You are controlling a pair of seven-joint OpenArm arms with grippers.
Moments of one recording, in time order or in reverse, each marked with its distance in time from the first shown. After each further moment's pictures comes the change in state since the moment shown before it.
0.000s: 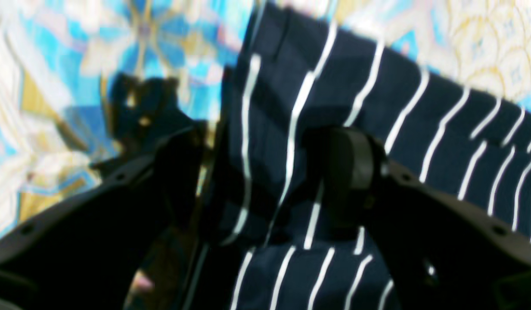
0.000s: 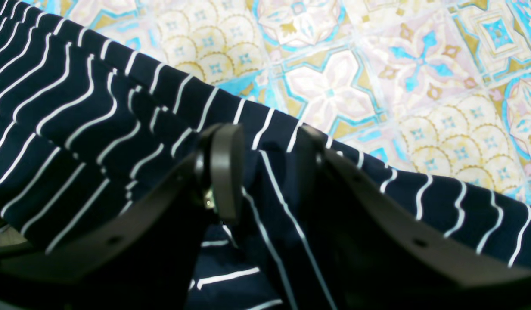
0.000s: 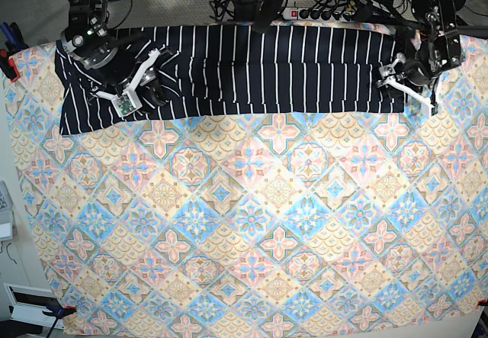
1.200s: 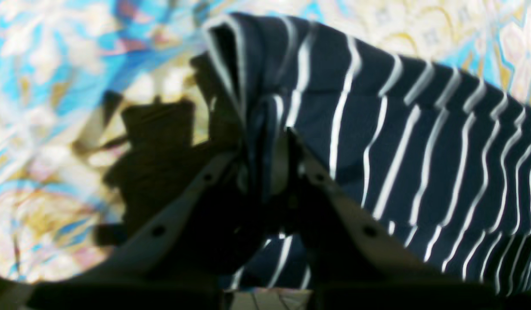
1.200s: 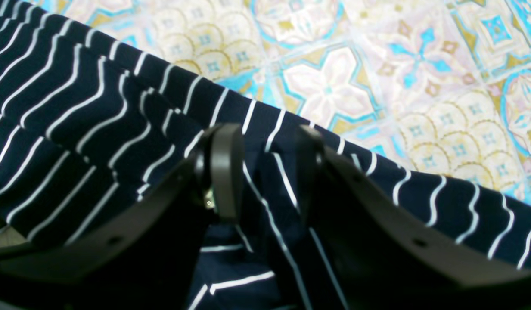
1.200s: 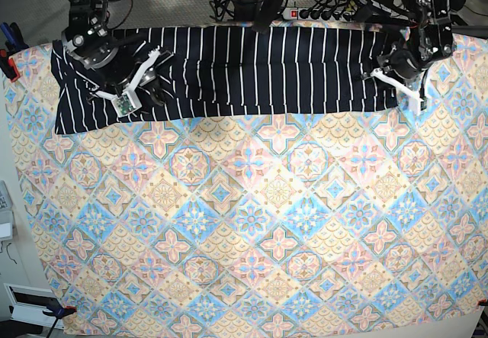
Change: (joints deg) left arm 3.9 3.2 -3.3 10.6 -1.8 -0.7 2.8; right arm 0.0 -0.2 -0.1 0.1 0.0 -0.1 0.0
